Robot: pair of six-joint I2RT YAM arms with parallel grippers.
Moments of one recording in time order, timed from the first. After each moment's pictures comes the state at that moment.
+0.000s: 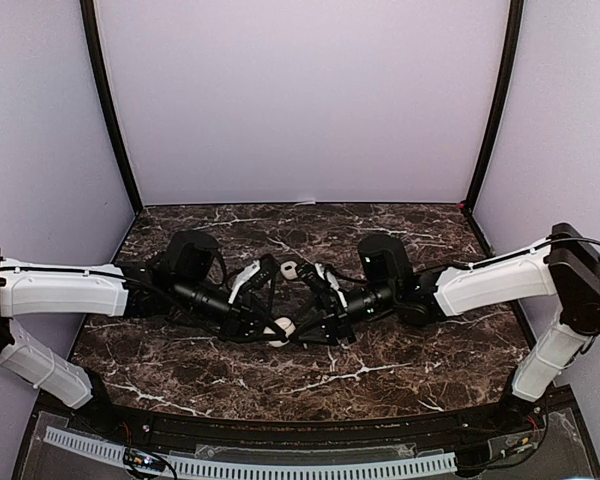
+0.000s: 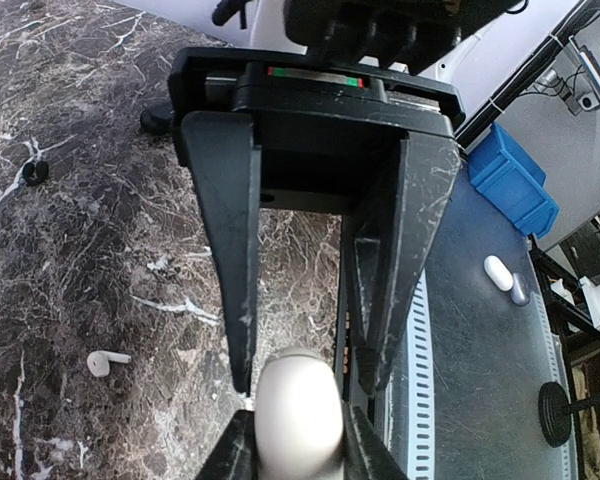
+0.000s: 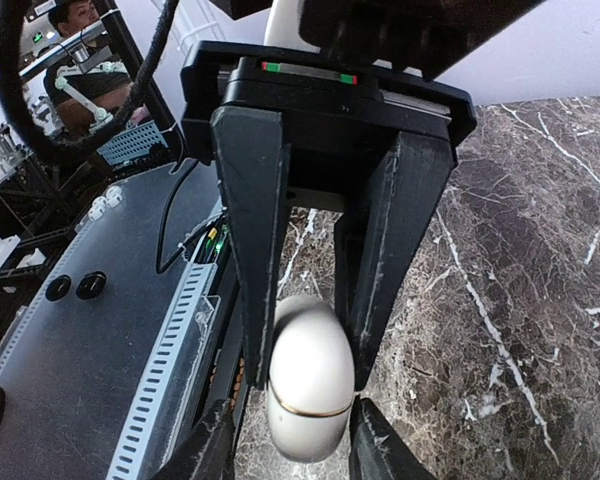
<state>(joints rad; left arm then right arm) -0.86 1.36 0.79 -0.05 0.72 -0.09 0.95 1.63 0.85 0.36 -0.87 -0.01</state>
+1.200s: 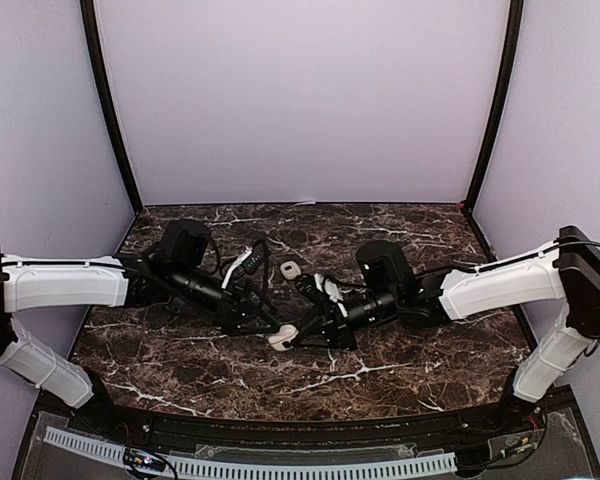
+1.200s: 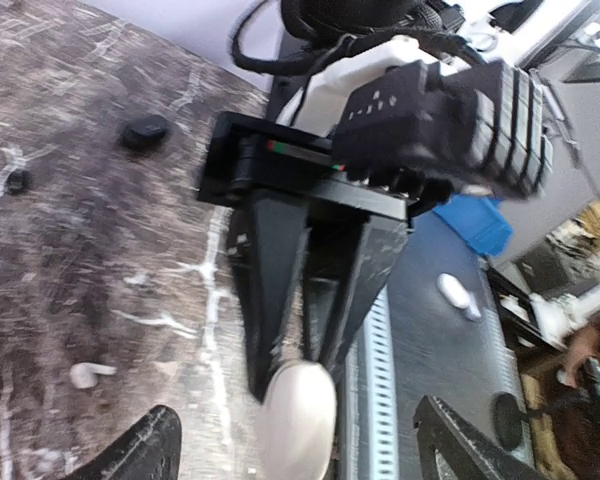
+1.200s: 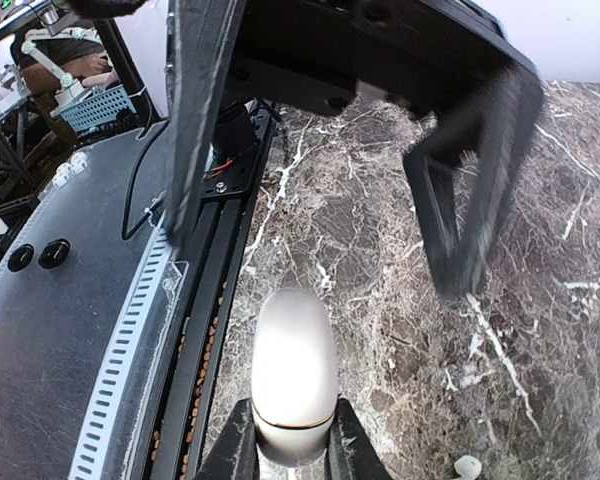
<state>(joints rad) -0.76 1.39 0.83 -0.05 0.89 -0.14 0.98 1.60 0.85 0.24 -0.74 -0.14</state>
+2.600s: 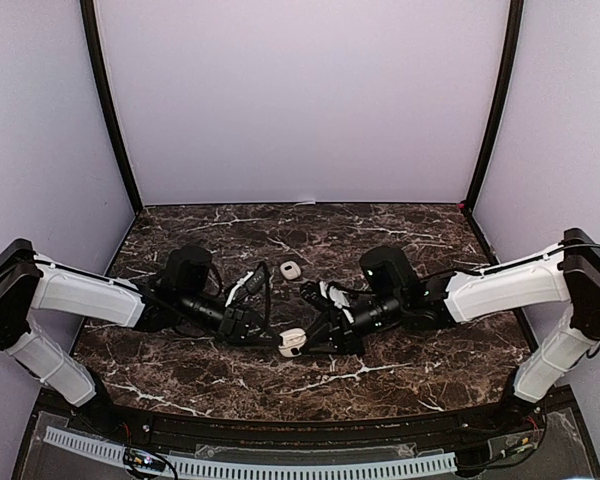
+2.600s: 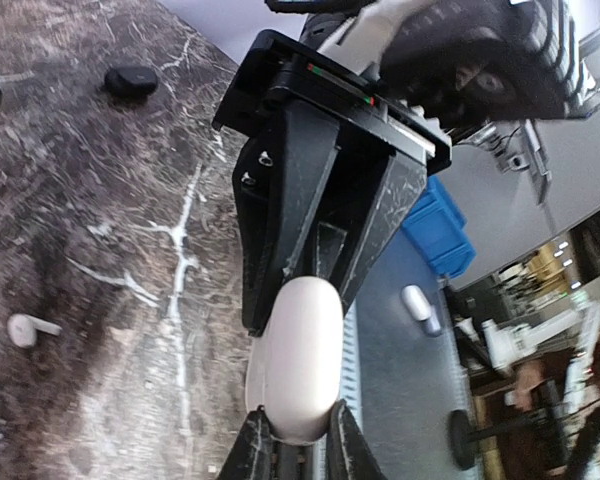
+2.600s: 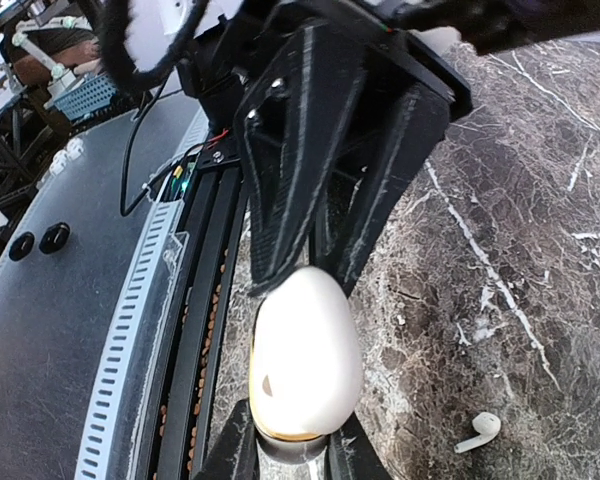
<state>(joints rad) -0.77 1.47 0.63 0.33 0.97 -0.40 0.97 1.58 0.81 0.18 -0.73 -0.12</state>
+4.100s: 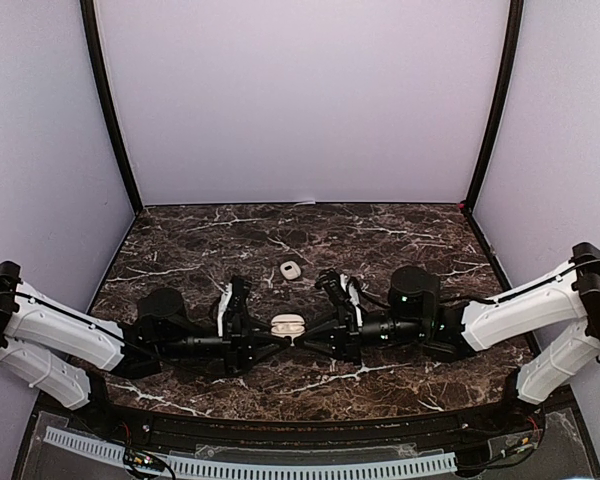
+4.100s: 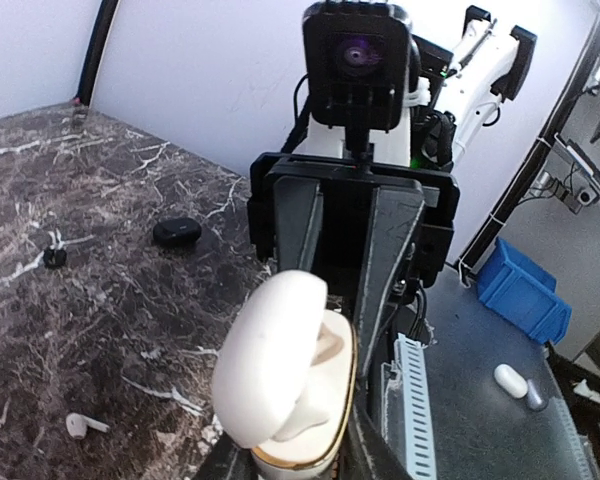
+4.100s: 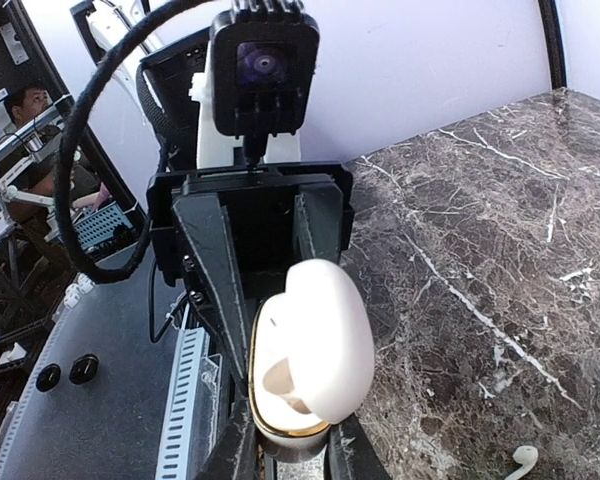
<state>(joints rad) -1.06 1.32 0.36 0.86 0.35 -0.39 1.09 1.47 0.59 0.70 -0.51 0.30</state>
